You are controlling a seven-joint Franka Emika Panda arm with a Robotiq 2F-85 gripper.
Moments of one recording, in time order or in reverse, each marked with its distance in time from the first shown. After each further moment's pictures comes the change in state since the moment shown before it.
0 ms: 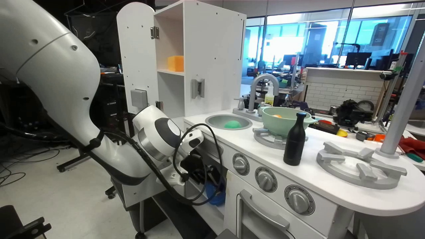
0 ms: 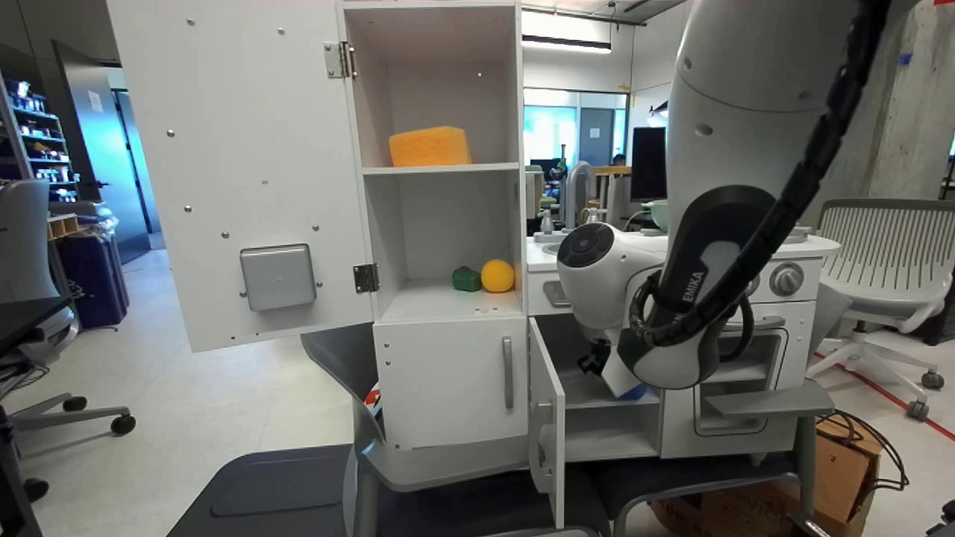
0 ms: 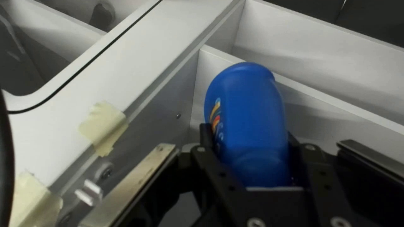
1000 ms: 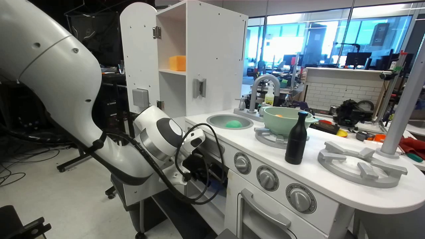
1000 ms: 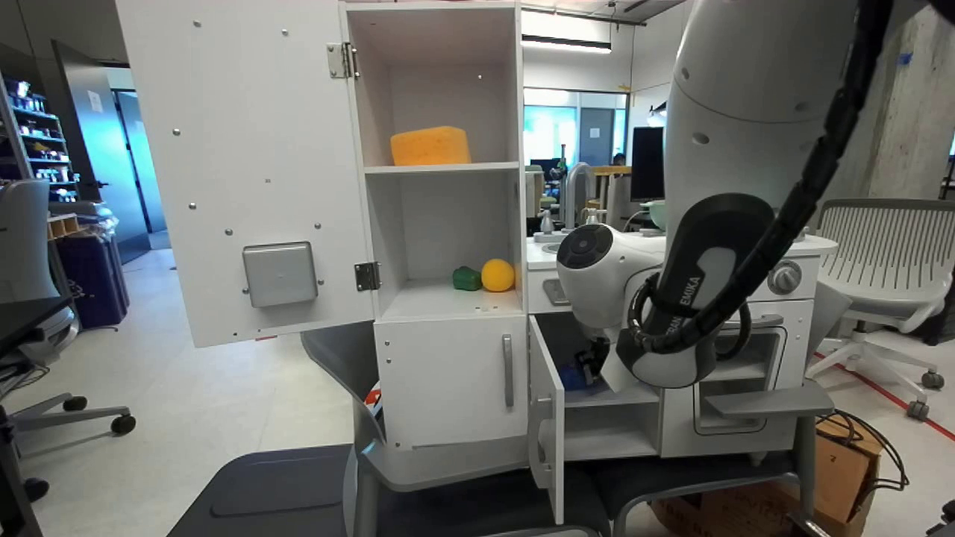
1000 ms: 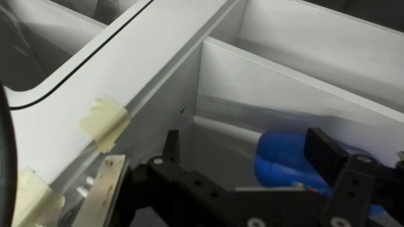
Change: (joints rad) arm 0.003 0.023 -0.020 0.027 0.015 0.000 0.008
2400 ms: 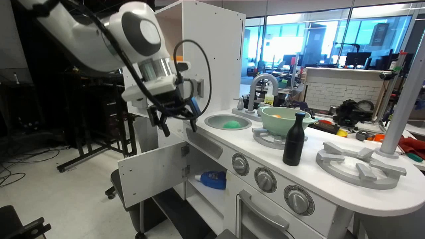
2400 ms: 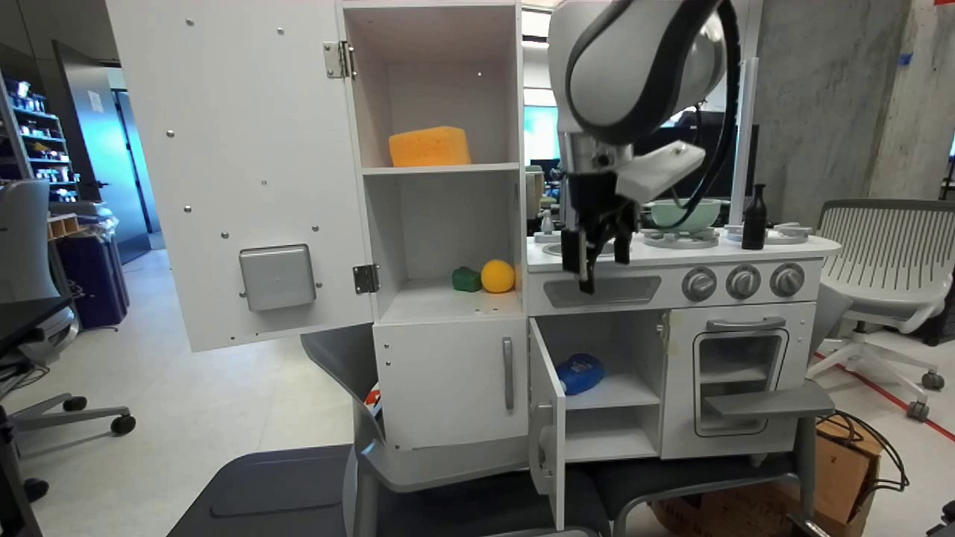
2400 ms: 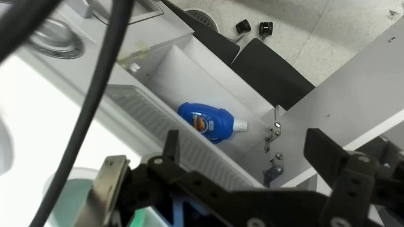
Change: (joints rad) arm -0.284 -0.703 0.501 -0.326 0.077 -0.417 -0.815
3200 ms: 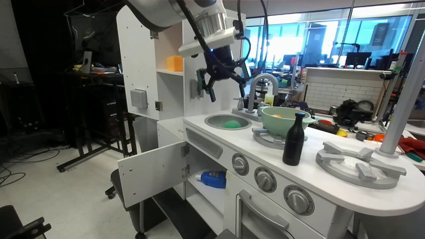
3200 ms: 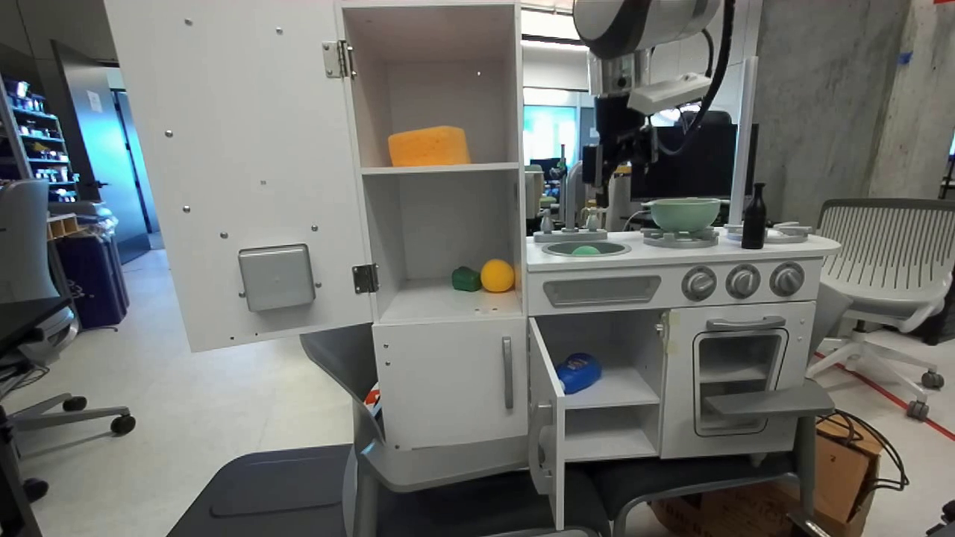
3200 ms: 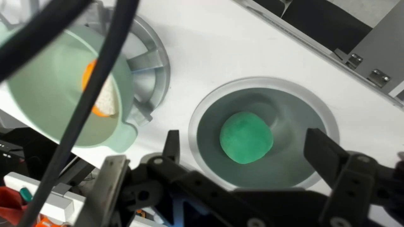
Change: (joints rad) arm -0.199 0.160 0.060 0.522 0.113 -0.294 -0.137
